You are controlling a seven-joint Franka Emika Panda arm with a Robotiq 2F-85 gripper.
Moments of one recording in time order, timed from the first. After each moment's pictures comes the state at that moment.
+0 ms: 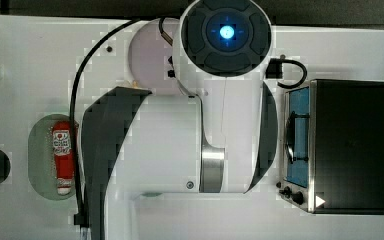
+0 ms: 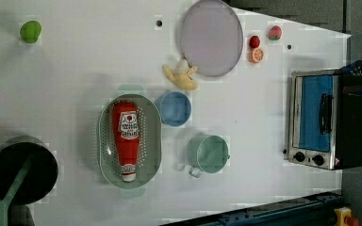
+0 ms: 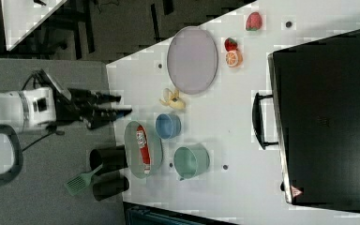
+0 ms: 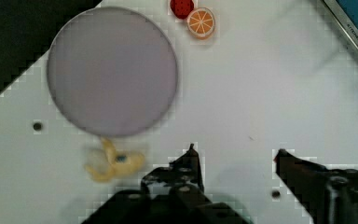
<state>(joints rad) -0.02 0.01 0.02 -1.76 0.01 0.20 -0.07</state>
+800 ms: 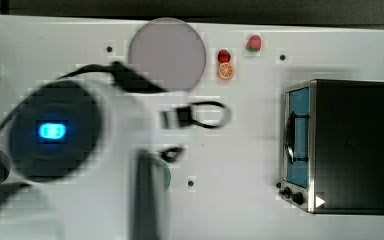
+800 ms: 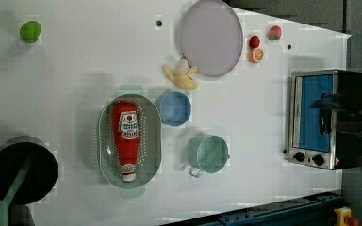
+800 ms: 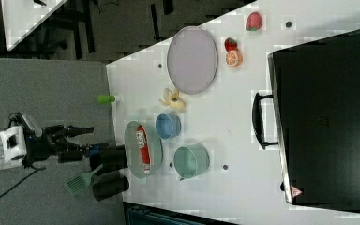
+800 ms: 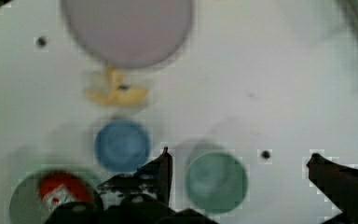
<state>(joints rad) -0.11 -0.16 0.34 -1.91 0.01 0.18 -0.07</state>
